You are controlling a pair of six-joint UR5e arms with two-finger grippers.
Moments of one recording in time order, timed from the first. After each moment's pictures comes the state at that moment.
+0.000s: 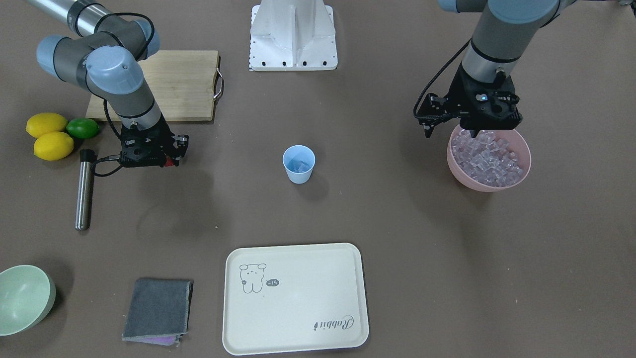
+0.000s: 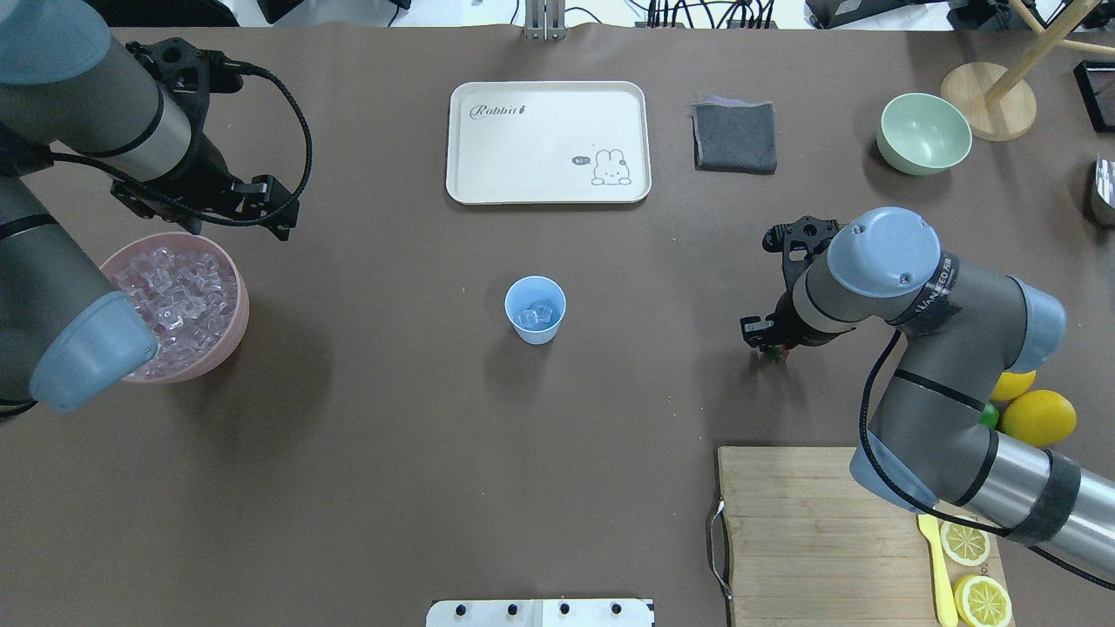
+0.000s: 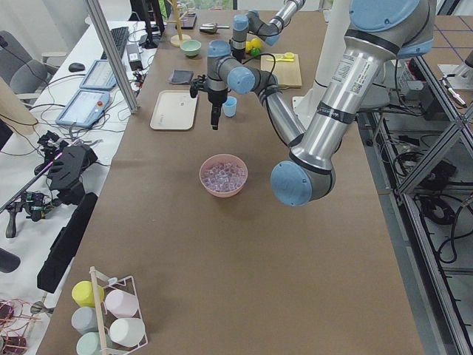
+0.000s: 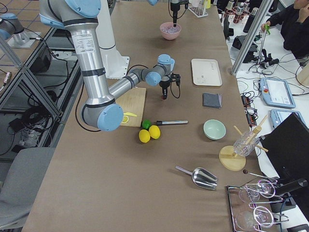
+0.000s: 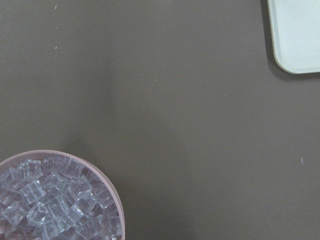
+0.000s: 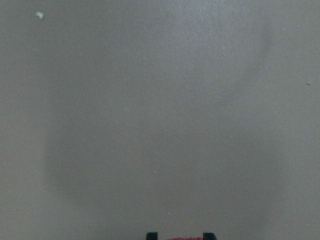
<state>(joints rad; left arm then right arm) -0.87 -2.02 -2.01 -1.31 -2.04 -0.86 0.66 -1.30 1.81 -1.39 1.95 1.01</state>
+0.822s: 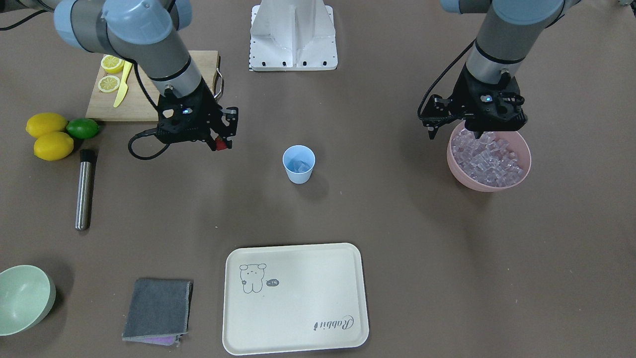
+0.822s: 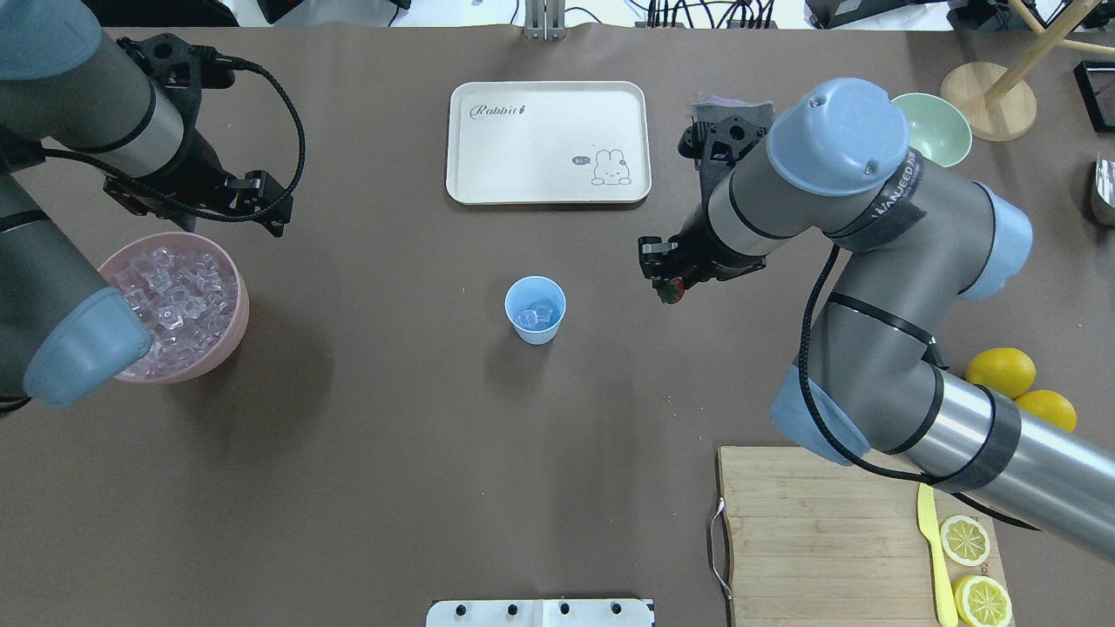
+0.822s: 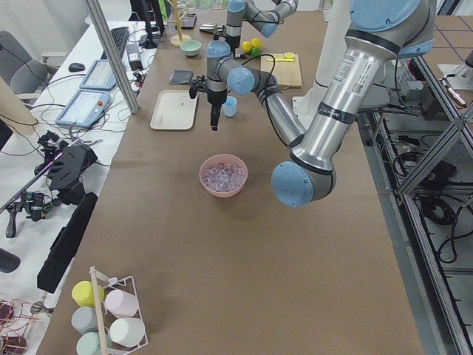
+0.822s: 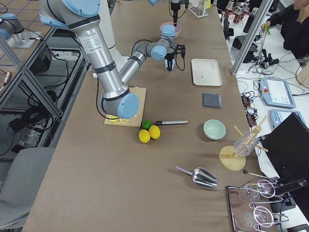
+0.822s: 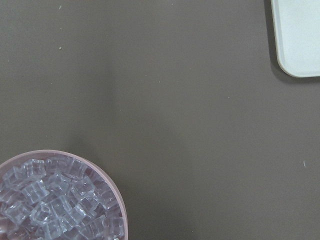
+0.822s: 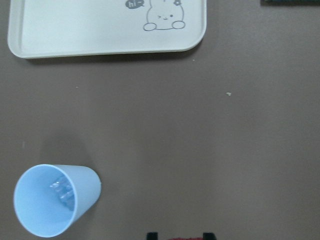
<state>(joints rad) -0.88 -2.01 -2.01 -1.31 -2.04 -0.84 0.66 -1.00 1.86 -1.53 2.00 1.16</state>
